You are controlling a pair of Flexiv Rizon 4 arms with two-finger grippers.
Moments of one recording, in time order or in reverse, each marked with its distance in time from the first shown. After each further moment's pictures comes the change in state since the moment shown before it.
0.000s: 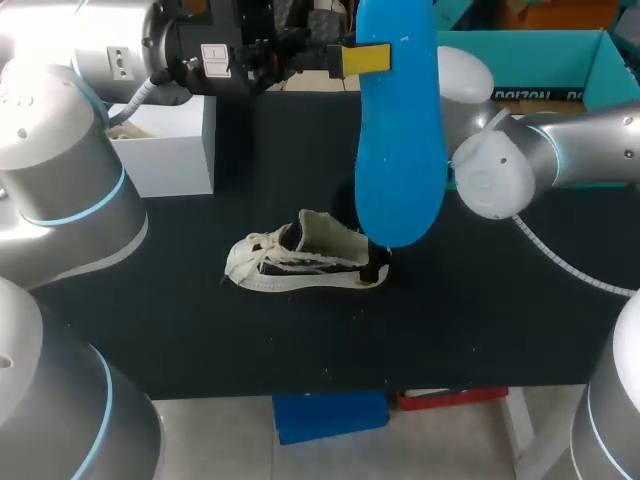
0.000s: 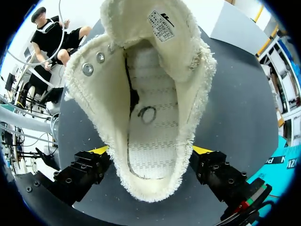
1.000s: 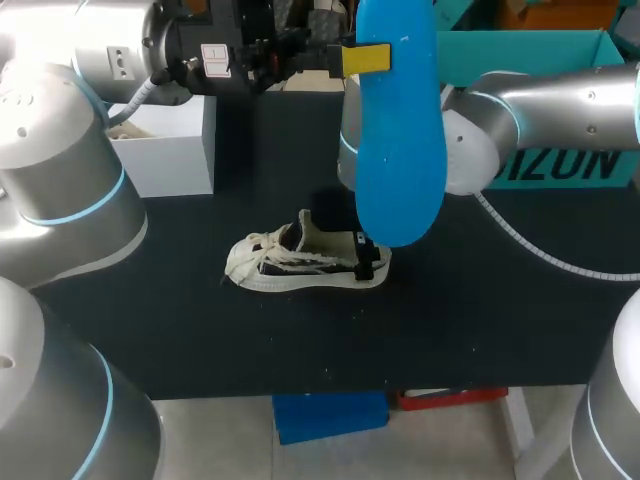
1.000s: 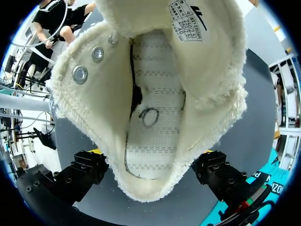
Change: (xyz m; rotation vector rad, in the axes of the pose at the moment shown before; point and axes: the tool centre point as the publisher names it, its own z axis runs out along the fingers) left arm 0.000 0.000 0.000 0.000 0.001 0.000; right arm -0.003 0.010 -0.002 0.181 -0.013 -0.120
